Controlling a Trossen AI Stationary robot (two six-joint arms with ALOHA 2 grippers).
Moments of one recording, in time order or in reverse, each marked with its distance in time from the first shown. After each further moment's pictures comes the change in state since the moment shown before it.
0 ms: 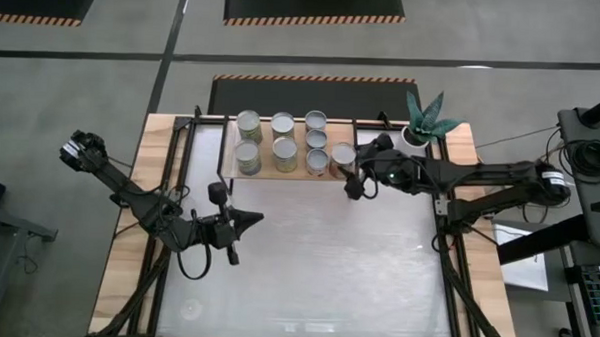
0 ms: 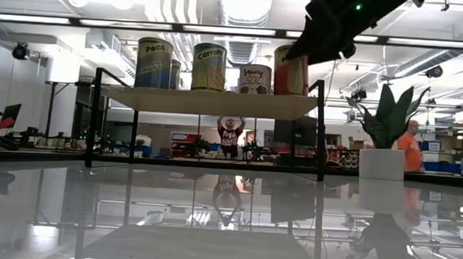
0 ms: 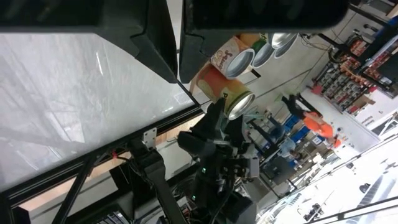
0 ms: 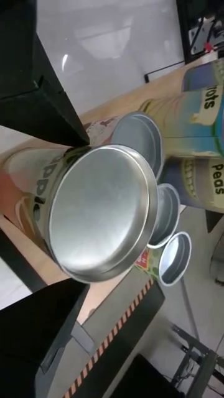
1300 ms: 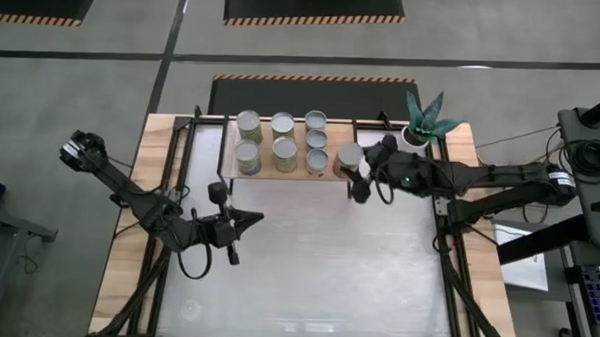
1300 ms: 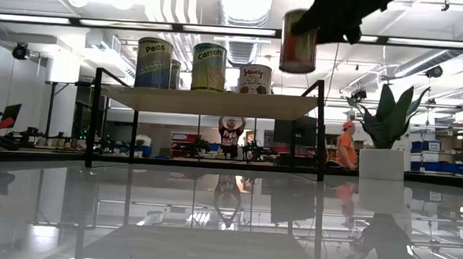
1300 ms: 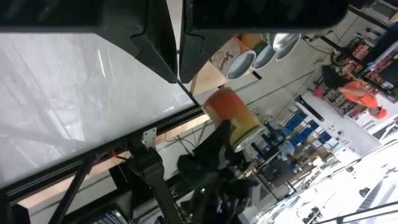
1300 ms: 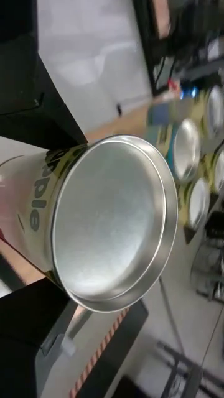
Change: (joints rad) left arm 0.000 0.001 -0.001 0.001 -0.002 -0.022; right arm 0.070 -0.085 0.013 0.011 0.000 0.032
